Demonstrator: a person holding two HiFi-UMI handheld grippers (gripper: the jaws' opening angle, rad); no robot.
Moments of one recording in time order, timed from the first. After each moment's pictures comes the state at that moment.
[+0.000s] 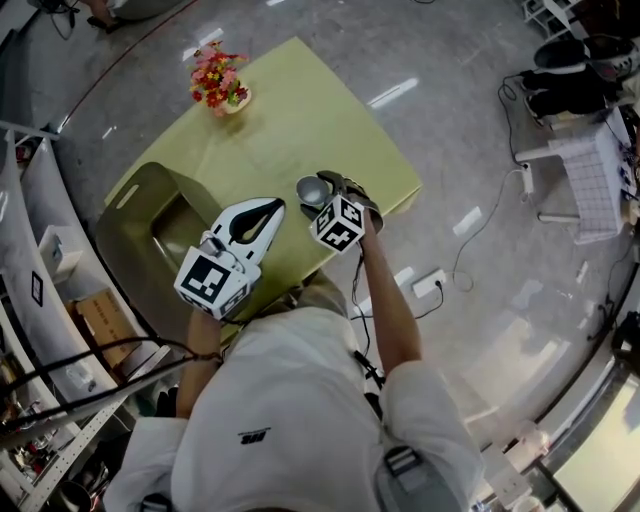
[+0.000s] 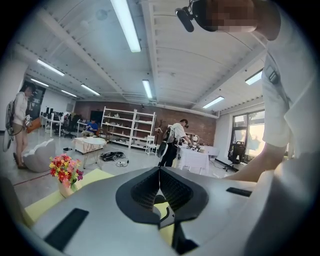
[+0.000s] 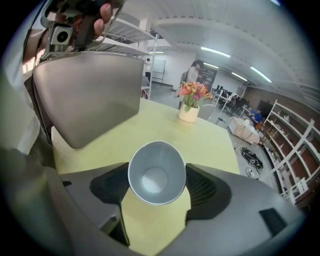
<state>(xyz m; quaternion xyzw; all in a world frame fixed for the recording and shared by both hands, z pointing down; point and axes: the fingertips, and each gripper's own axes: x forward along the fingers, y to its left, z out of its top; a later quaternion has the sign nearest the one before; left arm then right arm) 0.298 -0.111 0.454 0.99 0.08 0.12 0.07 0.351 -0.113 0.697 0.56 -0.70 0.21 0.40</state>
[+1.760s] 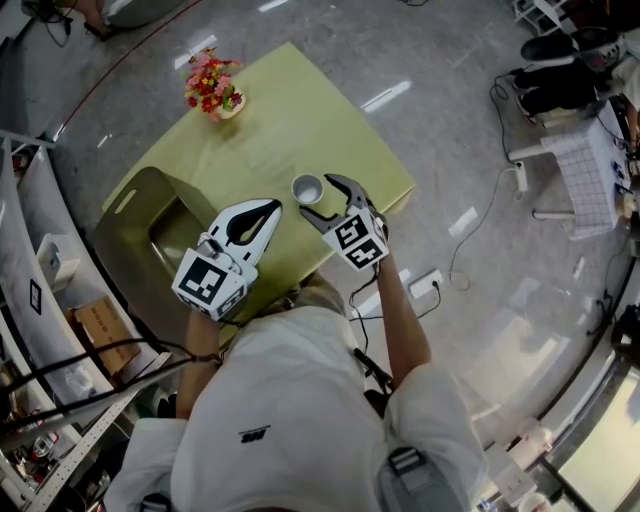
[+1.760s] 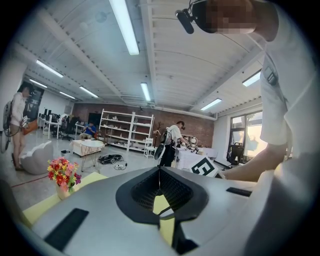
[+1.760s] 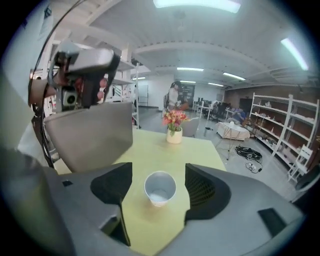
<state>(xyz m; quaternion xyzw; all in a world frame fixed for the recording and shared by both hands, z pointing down) 0.296 -0.108 0.448 0.99 0.09 0.11 0.07 0.354 -0.098 0.607 0.64 -0.70 0.19 0.24</state>
